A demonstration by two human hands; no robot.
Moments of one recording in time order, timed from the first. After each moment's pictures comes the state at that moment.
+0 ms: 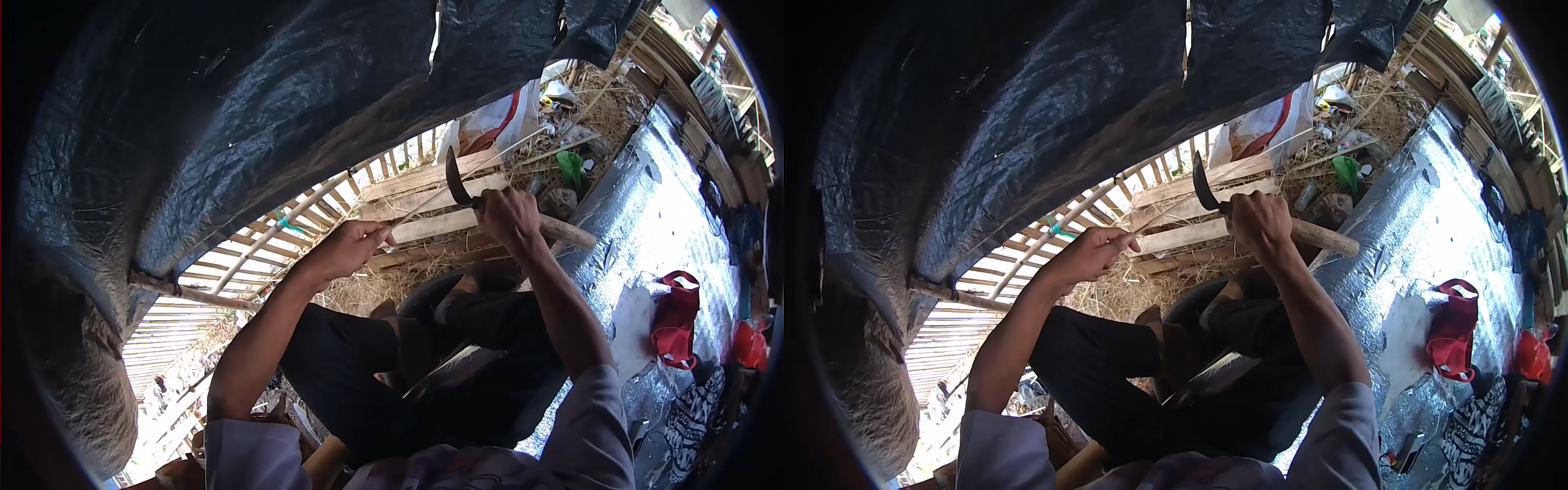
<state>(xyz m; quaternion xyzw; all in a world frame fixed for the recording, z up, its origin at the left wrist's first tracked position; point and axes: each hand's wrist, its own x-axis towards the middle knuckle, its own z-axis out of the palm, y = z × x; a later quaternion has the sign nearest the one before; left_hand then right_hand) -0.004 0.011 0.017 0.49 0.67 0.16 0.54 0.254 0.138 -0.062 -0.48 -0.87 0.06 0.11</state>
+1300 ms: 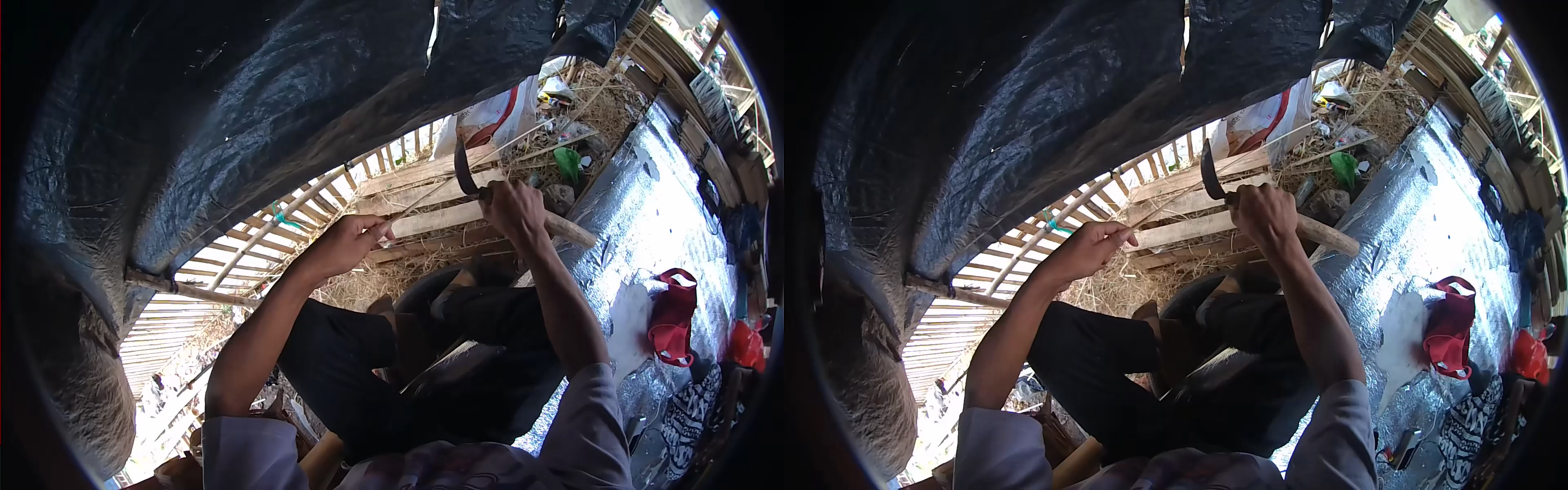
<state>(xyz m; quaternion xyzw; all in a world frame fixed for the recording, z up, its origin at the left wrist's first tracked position) -0.006 0.008 0.004 0.56 0.65 0.20 0.47 0.258 0.136 -0.059 -0.52 -0.84 0.05 0.13</state>
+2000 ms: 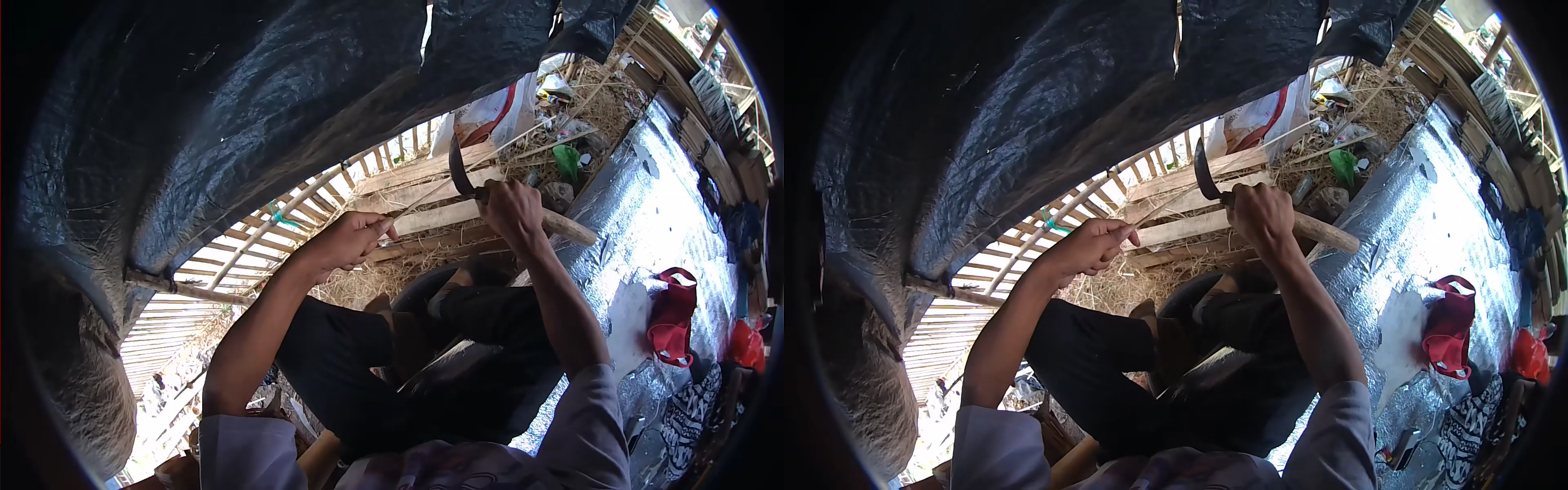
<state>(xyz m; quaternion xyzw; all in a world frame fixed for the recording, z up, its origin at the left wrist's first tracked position) 0.007 0.021 0.018 0.41 0.64 0.18 0.62 0.261 0.137 -0.064 -0.50 -0.85 0.07 0.14</state>
